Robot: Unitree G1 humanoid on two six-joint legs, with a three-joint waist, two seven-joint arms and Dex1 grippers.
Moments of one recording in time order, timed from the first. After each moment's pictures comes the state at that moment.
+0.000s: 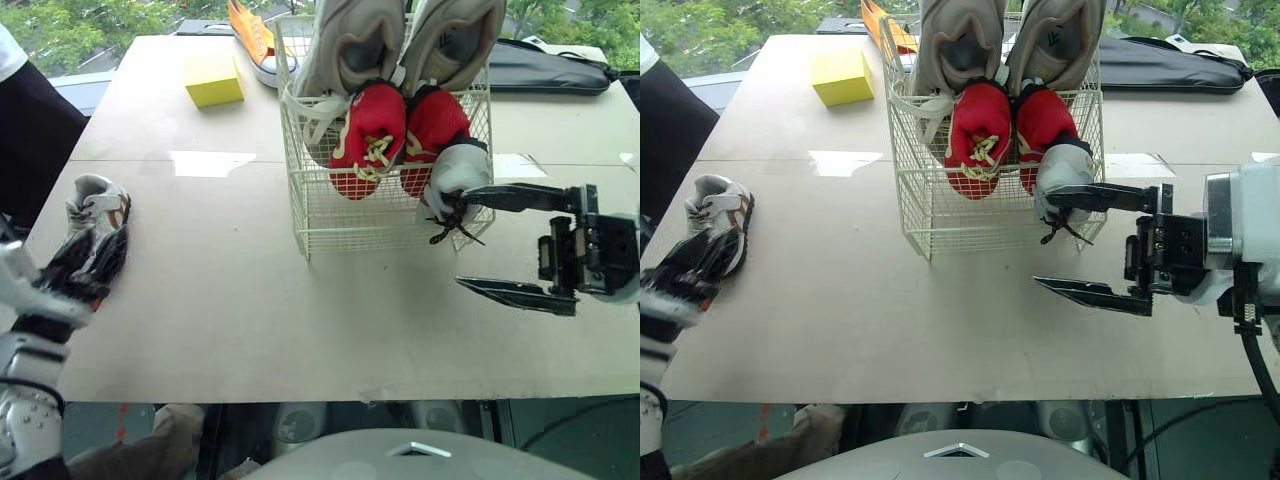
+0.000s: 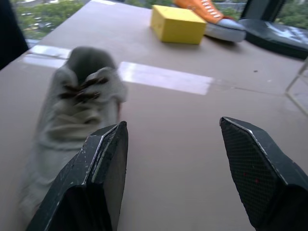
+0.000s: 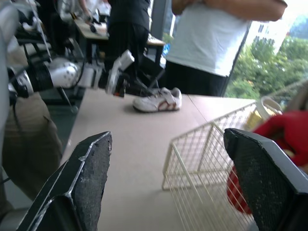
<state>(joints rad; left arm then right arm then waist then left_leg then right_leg) 0.28 0.57 0.79 -0.13 -0.74 0.34 -0.54 -0.18 -0.84 -0.29 -0.74 1.05 0.48 0.97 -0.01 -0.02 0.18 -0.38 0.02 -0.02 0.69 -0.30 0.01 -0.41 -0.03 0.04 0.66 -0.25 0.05</state>
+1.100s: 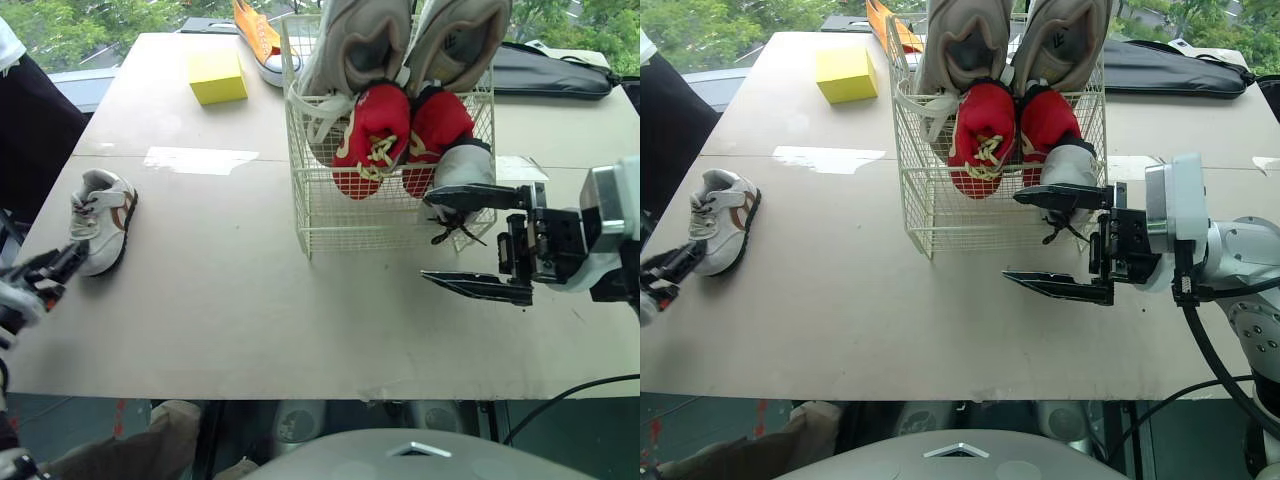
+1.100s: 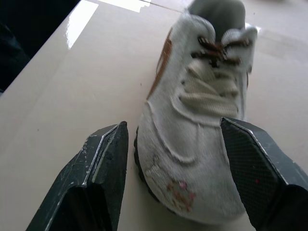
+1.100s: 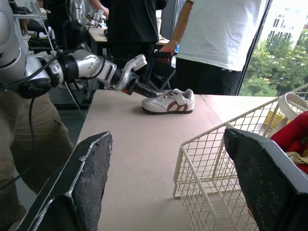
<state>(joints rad) -0.05 0.99 0.76 0.42 -0.67 0.63 -0.70 -0.25 -0.80 -0.17 -0.71 0.99 0.51 0.92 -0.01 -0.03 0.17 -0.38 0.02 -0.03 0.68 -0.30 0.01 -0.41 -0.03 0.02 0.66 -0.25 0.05</state>
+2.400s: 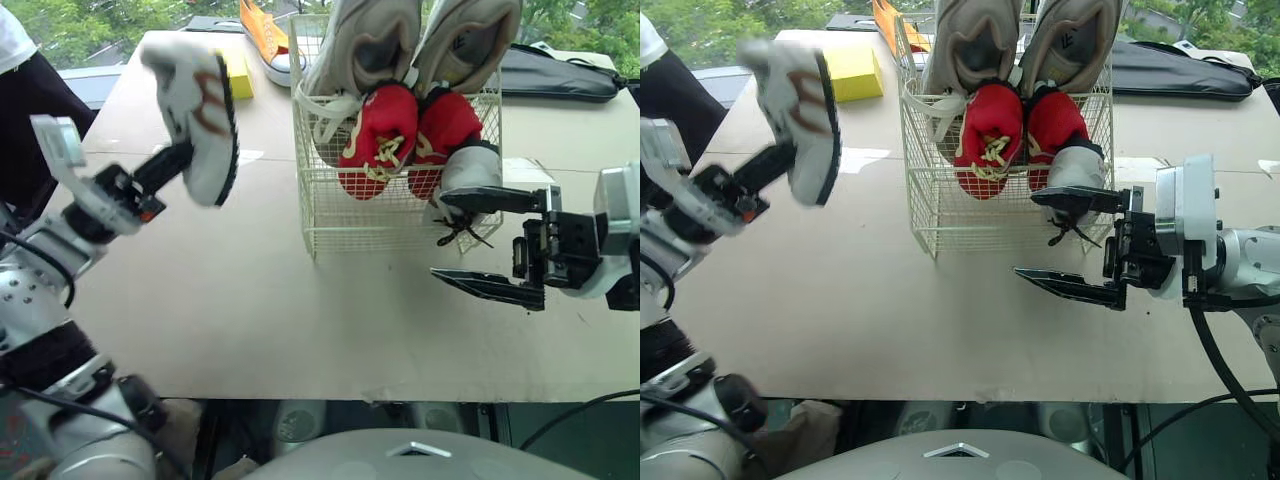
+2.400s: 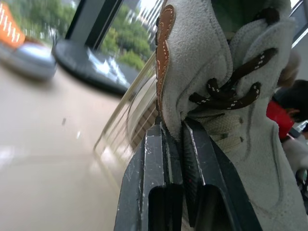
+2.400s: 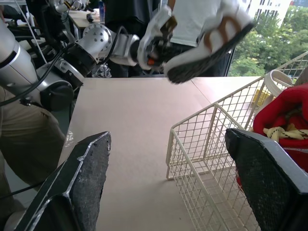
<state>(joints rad) -0.46 0.52 0.73 -0.29 -1.00 1.08 -0.63 -0.17 -0.88 -0.25 -0.74 1.03 0.55 0.87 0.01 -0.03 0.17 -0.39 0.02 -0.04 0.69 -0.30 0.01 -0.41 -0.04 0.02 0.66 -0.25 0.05</state>
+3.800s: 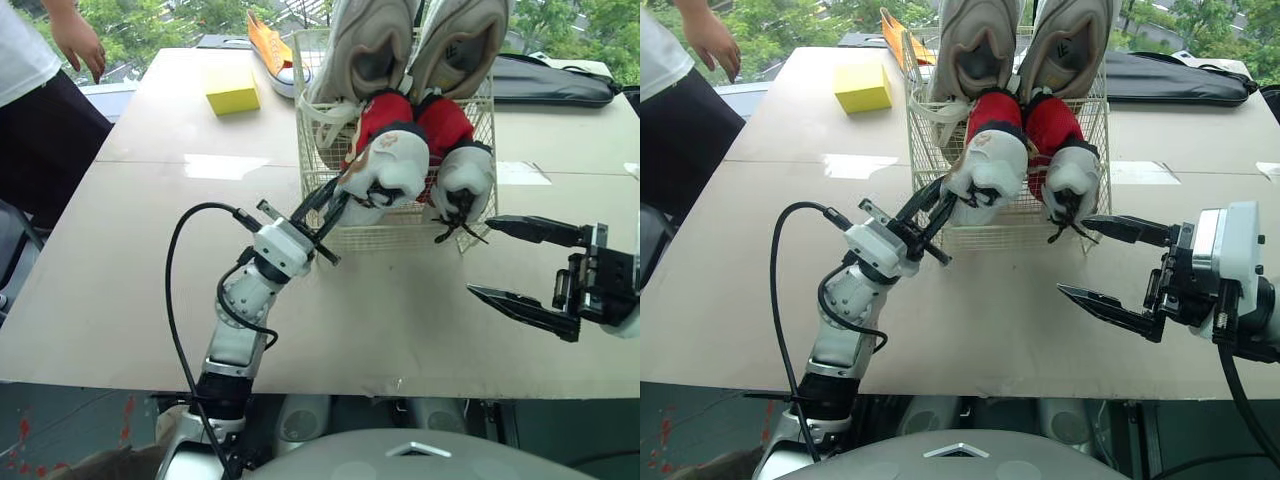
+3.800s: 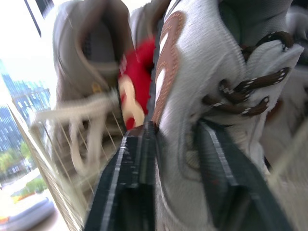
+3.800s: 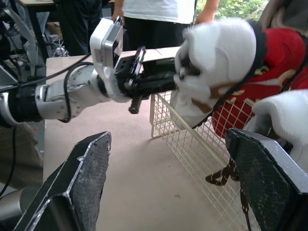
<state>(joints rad) -0.06 0.27 -0.12 -0.17 -0.10 -0.42 -0.51 0.22 -0.91 -0.55 -0.85 1.05 0.55 0.82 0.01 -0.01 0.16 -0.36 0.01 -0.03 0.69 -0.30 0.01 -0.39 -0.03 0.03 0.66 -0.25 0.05</state>
